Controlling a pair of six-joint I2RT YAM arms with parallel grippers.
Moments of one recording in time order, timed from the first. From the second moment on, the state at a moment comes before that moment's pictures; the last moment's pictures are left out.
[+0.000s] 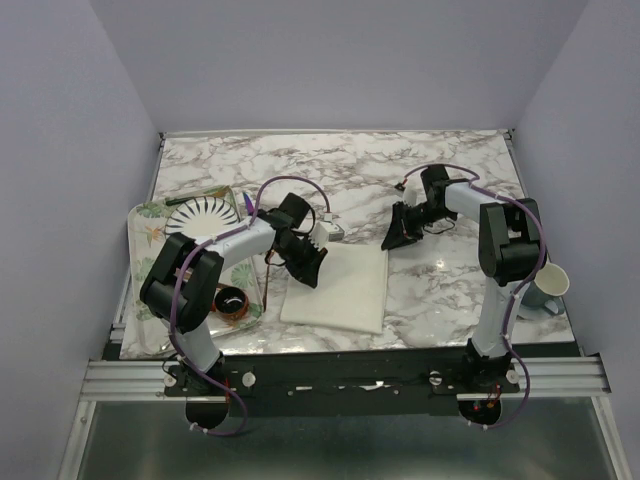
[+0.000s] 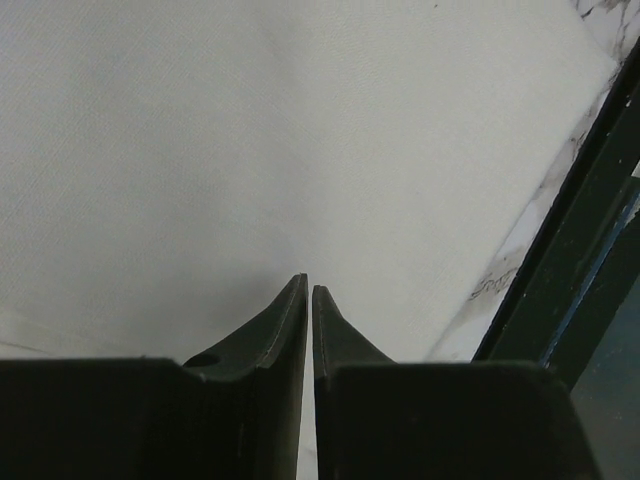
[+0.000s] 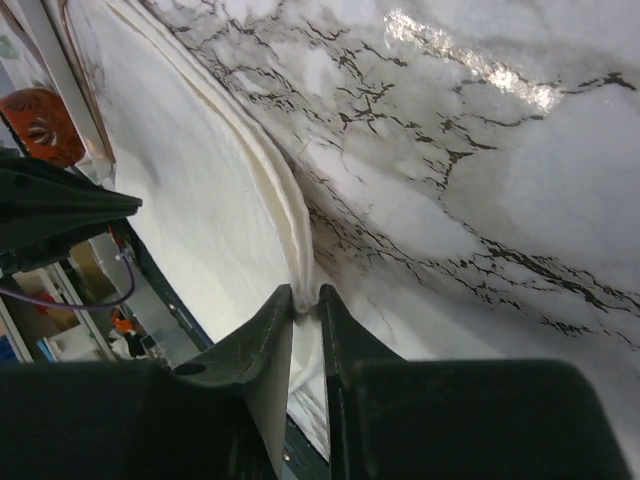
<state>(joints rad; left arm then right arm) -0.56 1.72 1.07 -0.61 0.61 0.32 0.16 2.03 1.34 -0.71 -0.81 0.04</state>
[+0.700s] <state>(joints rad) -0.65 1.75 1.01 -0.53 0.59 0.32 0.19 2.02 1.36 -0.77 -0.86 -0.09</state>
